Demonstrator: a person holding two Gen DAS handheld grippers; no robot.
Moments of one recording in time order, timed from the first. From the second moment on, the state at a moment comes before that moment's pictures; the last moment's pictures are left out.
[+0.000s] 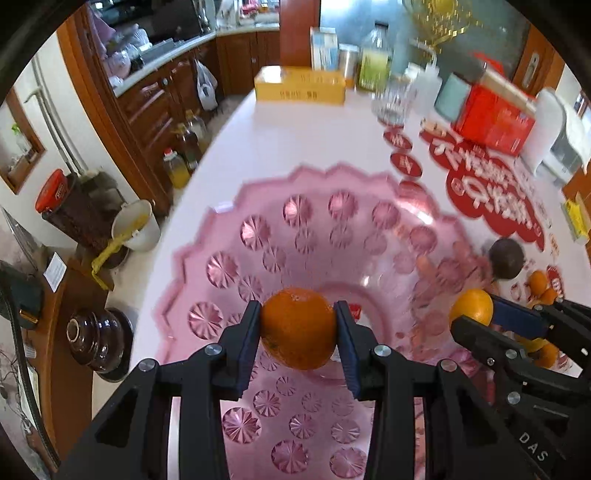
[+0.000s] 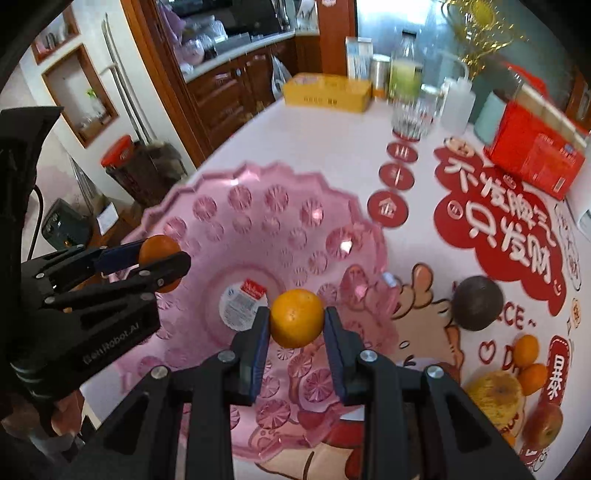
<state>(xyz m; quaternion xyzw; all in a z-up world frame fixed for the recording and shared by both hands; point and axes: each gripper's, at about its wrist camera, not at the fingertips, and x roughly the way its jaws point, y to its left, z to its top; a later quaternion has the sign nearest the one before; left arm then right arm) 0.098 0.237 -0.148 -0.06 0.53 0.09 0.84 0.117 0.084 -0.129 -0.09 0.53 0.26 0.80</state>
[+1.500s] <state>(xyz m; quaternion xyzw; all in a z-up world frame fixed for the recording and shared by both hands) 0.007 0.209 -0.081 -0.06 0.45 0.05 0.89 0.054 0.047 -0.096 -0.07 0.49 0.24 0.83</state>
